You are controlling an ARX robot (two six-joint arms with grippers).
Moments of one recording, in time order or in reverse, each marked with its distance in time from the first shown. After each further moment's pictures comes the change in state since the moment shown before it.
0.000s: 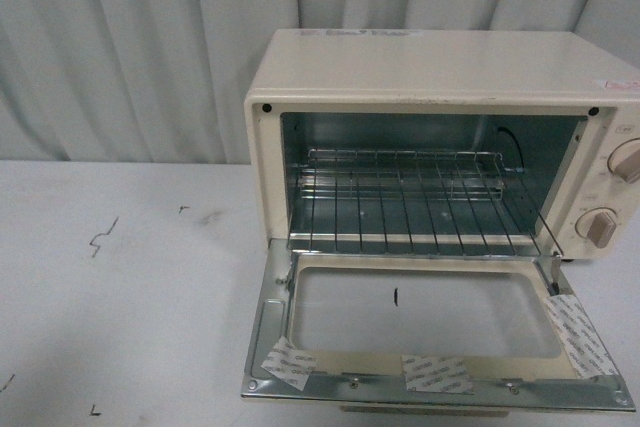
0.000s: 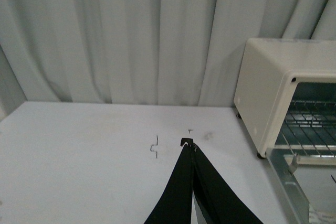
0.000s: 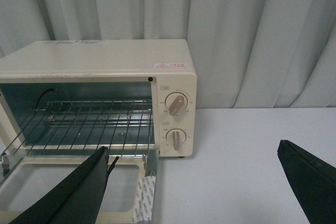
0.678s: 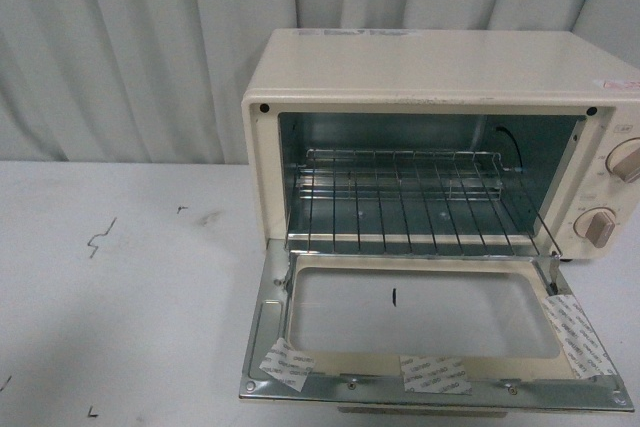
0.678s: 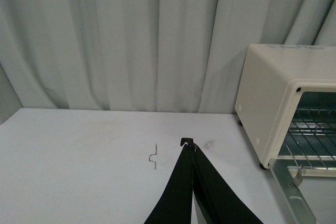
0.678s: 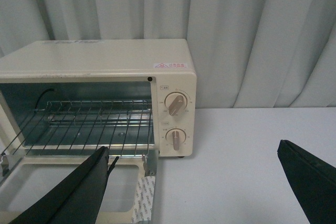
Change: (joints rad) left arm 0.000 0.308 0.000 0.317 0.000 0.000; right arm 0.000 0.000 0.000 -0.001 0.000 0.000
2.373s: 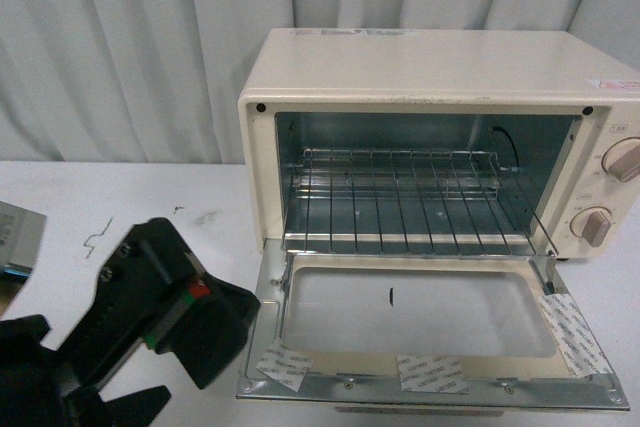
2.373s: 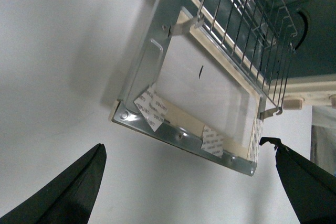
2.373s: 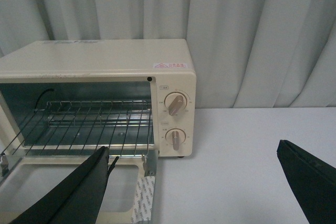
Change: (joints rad) left arm -0.544 1.055 0.311 0.154 -0.053 -1.067; right arm 0.000 0.000 0.000 0.000 0.000 0.000
